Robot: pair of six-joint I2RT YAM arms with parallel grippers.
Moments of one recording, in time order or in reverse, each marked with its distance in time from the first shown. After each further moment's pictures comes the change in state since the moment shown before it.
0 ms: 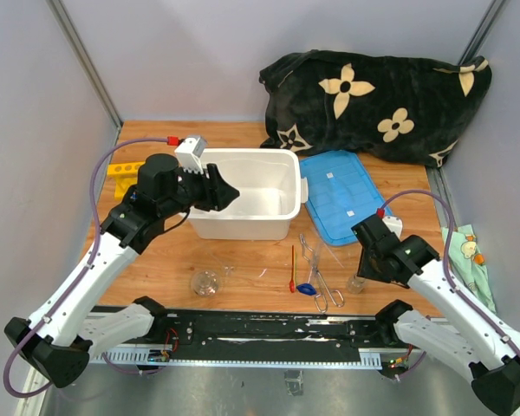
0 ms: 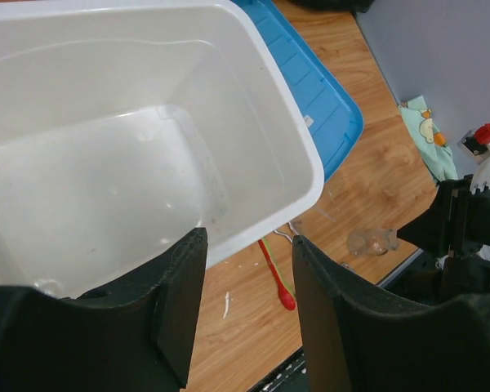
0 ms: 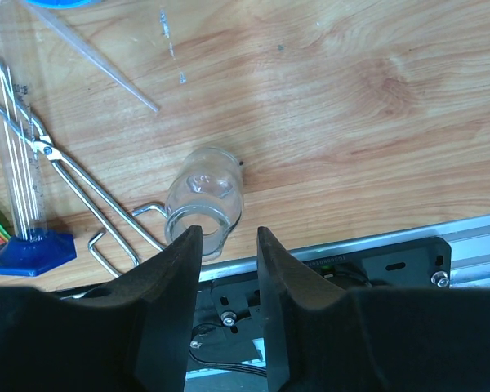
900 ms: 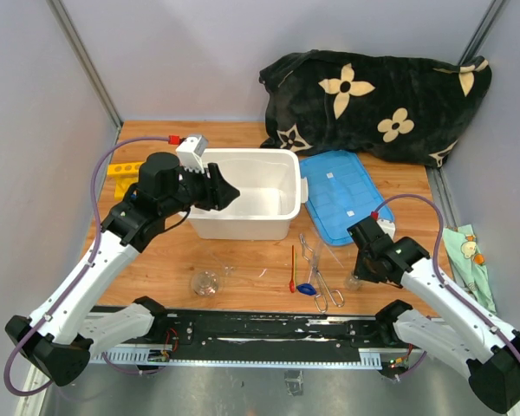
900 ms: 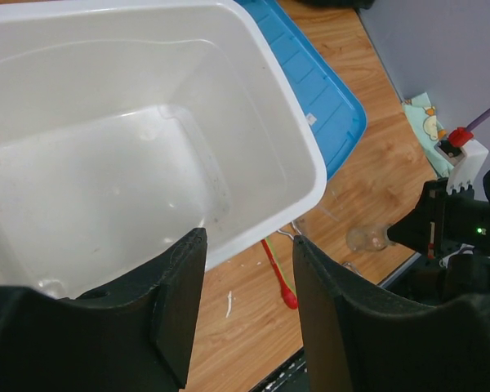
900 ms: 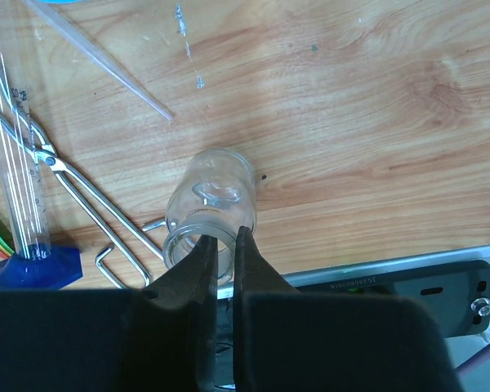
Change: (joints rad) left arm 0.000 0.011 0.017 -0.011 0.000 0.012; right arm -0.026 0.037 -0.094 0.129 -0.053 -0.003
